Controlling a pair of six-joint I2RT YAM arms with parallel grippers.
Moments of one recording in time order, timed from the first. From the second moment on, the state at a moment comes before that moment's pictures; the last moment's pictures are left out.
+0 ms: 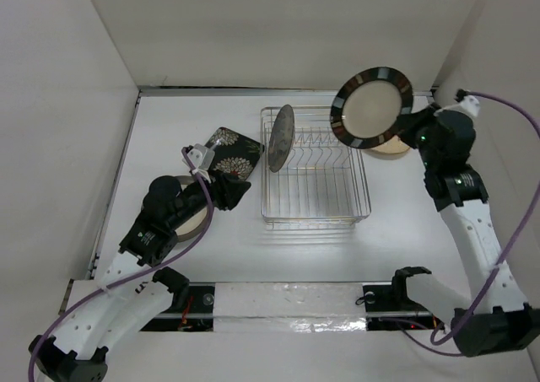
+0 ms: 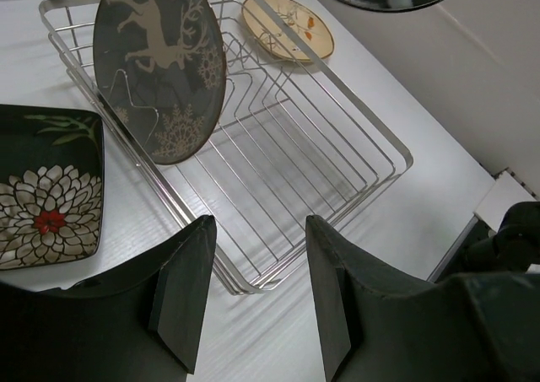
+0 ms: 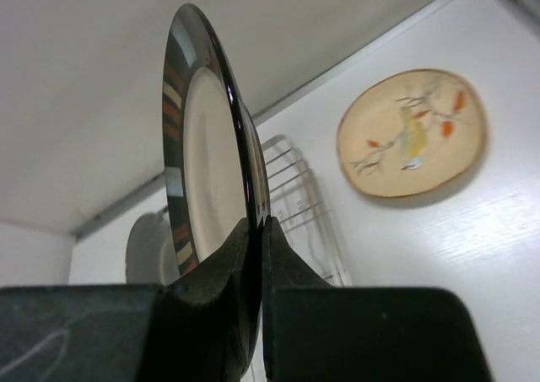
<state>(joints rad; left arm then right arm) -0.53 0.63 0.66 -0.14 0.26 -0.34 0.00 0.93 1.10 -0.31 0.11 0.65</state>
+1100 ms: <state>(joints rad) -0.53 0.62 0.66 -0.15 0.23 -0.33 0.60 1.52 1.45 -0.41 0.57 0.41</state>
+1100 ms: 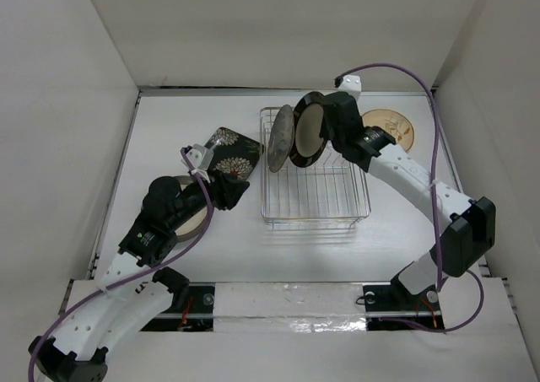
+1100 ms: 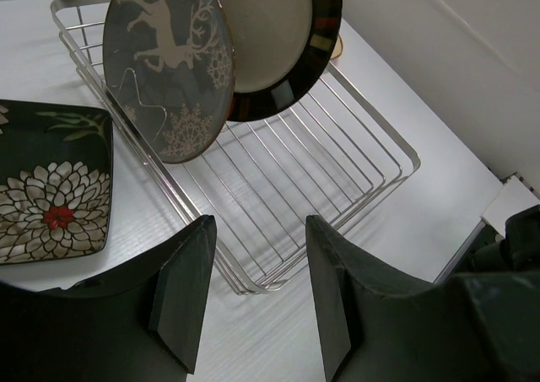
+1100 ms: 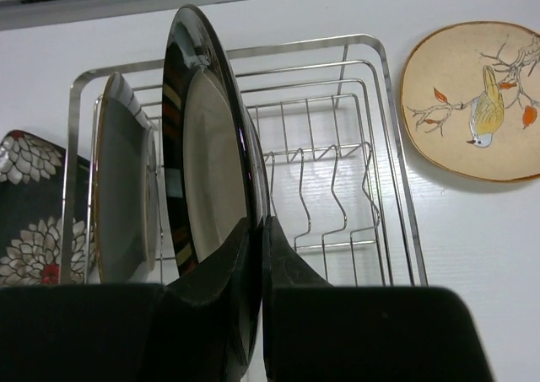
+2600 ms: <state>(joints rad) -0.53 0.63 0.66 -0.15 0.24 -0.33 0.75 1.69 1.48 -0.32 0.63 0.54</state>
